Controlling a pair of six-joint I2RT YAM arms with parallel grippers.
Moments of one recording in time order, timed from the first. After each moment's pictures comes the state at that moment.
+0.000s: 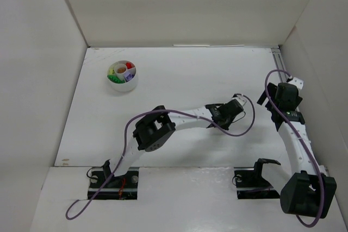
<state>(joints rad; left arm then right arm) -1.16 2.27 1.76 -0.40 -0.22 -0.36 -0.15 0.98 0.71 -0.37 0.29 0.30</state>
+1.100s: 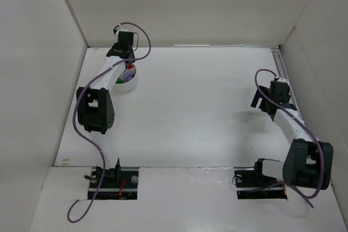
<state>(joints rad) -0.17 1.94 1.69 -0.46 -0.37 -0.30 -0.15 1.24 0.70 -0.26 0.20 0.19</state>
